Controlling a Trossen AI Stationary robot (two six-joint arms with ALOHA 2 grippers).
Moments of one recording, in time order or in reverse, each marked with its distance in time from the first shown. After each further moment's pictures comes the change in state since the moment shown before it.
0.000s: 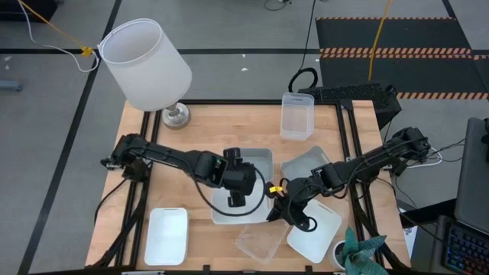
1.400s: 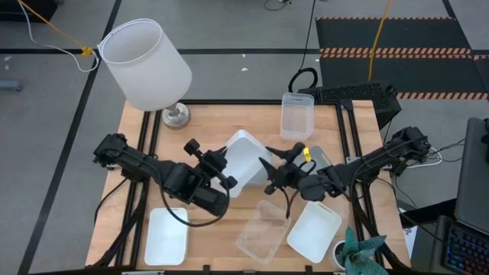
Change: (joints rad) left arm -0.174 -0.151 -0.104 -0.168 -0.829 -0.587; right arm 0.035 -0.001 -0.029 0.414 1.309 0.199
